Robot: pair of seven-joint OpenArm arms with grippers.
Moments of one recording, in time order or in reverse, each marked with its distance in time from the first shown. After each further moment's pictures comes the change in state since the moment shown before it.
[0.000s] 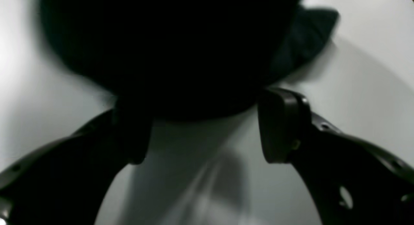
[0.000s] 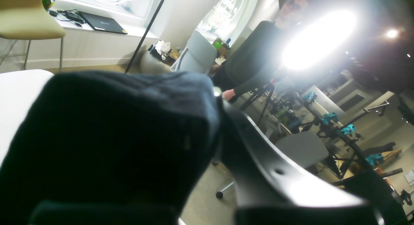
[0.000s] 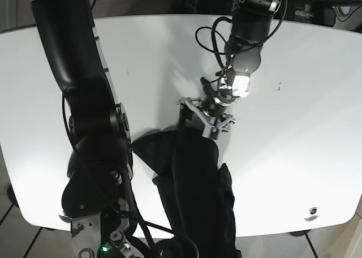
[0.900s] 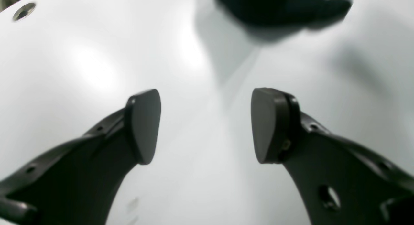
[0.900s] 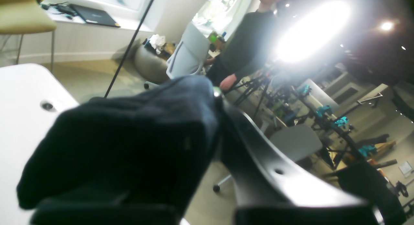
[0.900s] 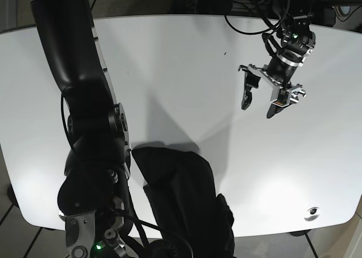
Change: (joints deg) left arm 27.6 -5.5 -26.2 46.8 0.4 -11.9 13.6; right arm 0.2 0.2 0.2 0.7 0.0 -0.1 -1.7
